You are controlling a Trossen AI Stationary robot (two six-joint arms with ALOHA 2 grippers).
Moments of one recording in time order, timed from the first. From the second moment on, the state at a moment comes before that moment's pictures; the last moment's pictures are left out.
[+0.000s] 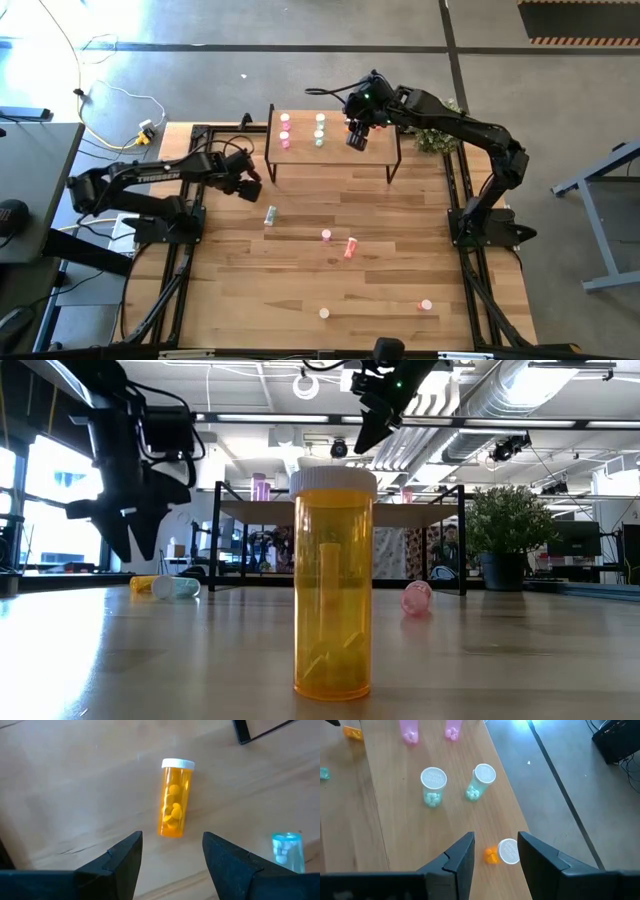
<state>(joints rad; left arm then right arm) 0.61 1.16 0.60 -0.77 -0.10 -0.72 -0.48 1.68 1.71 -0.81 0.13 -0.32</state>
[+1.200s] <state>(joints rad) 0.61 1.42 0.60 -0.64 -0.11 -0.65 -0.48 1.68 1.71 -0.81 0.13 -0.31</state>
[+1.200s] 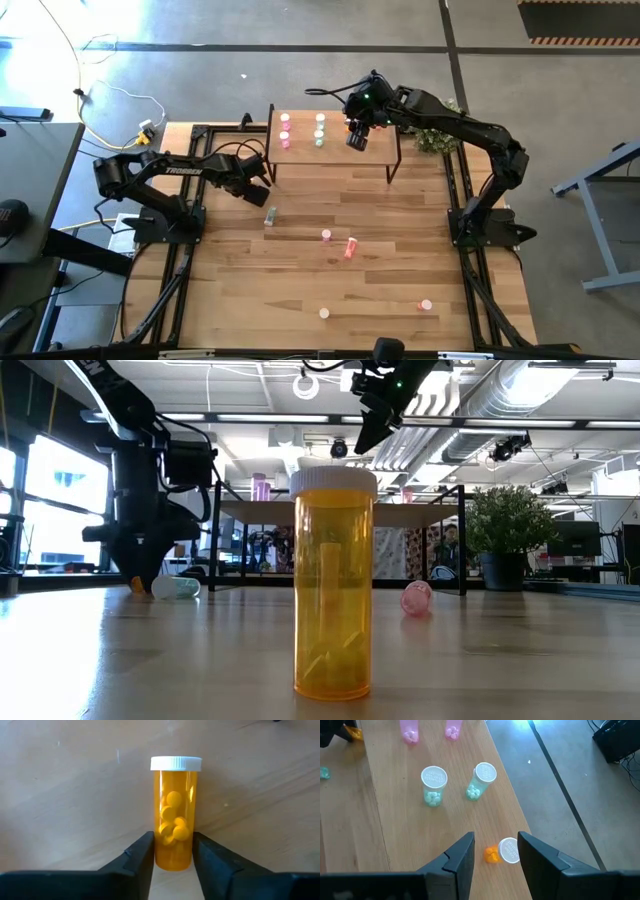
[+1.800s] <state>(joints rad) 0.61 1.32 0.60 -0.72 -0.01 -0.56 -0.47 1.68 1.71 -0.82 0.13 -0.29</state>
